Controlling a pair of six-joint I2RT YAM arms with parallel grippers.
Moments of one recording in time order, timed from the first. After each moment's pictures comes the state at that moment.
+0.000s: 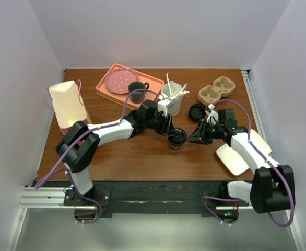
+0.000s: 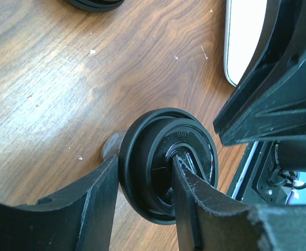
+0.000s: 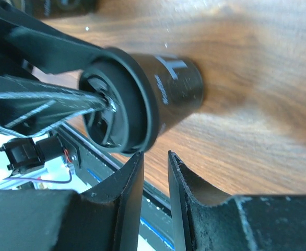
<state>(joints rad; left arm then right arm) -0.74 1.80 1.08 0.09 0.42 -0.38 0.12 1.22 0.71 -0.43 -0.65 0.46</state>
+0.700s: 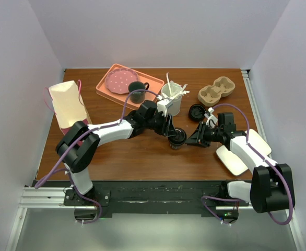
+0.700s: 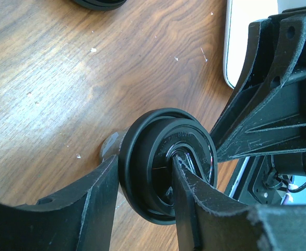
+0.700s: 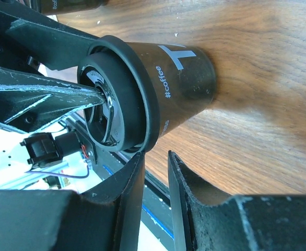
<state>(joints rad) -0.74 1.80 1.07 0.10 0.42 -0.41 0.12 1.22 0.62 -0.31 -0.73 0.55</state>
